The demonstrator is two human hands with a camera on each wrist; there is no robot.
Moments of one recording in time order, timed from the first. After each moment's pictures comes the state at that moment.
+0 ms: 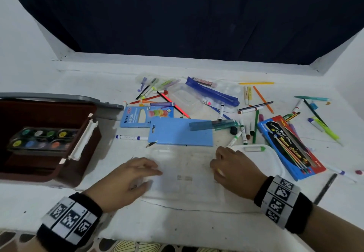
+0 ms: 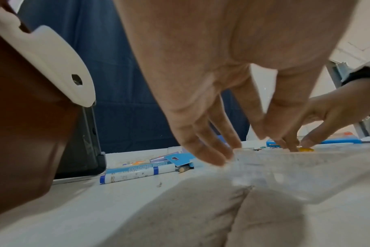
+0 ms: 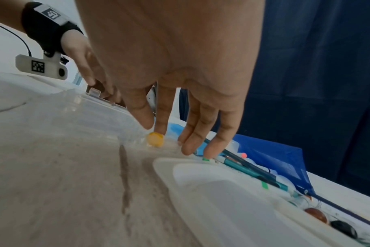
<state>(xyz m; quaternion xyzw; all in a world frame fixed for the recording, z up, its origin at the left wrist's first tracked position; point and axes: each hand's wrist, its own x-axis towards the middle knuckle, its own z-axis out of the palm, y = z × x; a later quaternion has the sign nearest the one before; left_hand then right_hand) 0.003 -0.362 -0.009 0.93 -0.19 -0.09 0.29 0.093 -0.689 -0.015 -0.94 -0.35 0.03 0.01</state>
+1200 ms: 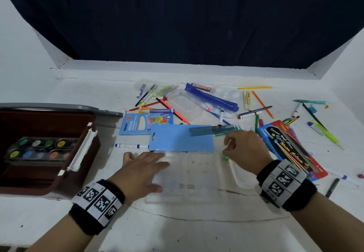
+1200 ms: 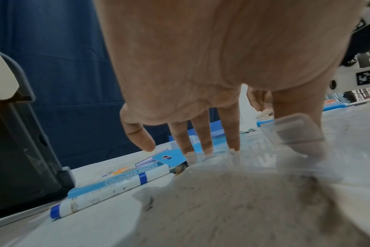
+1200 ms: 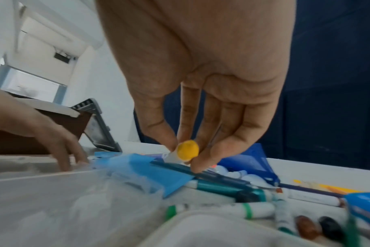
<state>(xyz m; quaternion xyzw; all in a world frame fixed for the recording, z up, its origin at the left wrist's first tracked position) 0.048 -0.385 -0.008 0.98 -0.14 -0.15 0.04 0.140 -0.687 0.025 -0.97 -0.12 0.03 0.21</state>
